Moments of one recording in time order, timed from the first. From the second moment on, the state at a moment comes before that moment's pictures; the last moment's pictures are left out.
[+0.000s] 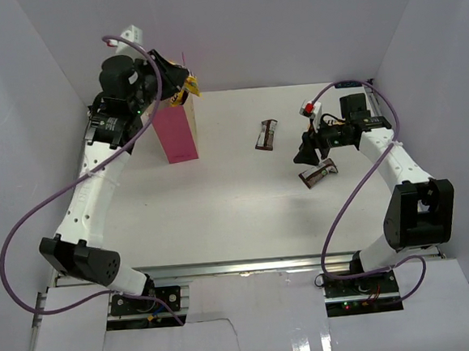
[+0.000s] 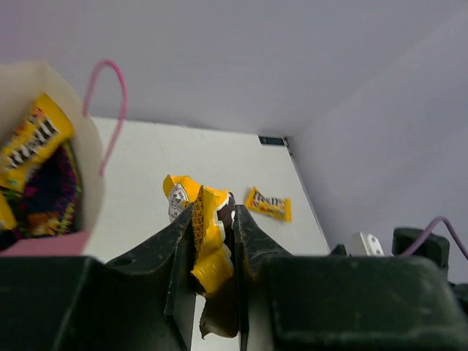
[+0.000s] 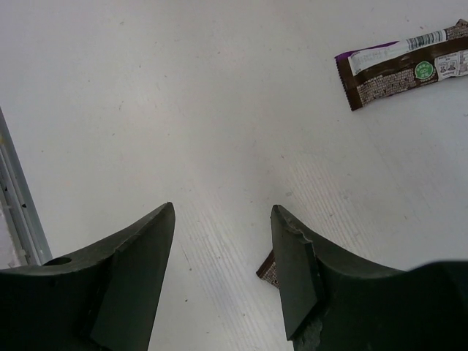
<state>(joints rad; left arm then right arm) -0.34 1.51 1.75 -0.36 0.15 -0.57 0.08 1.52 1.23 -0.66 -0.90 -0.66</state>
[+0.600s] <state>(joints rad) -0.22 1.93 2.11 -0.46 -0.11 -0.35 0.04 1.53 1.23 -0.67 -0.89 -0.67</state>
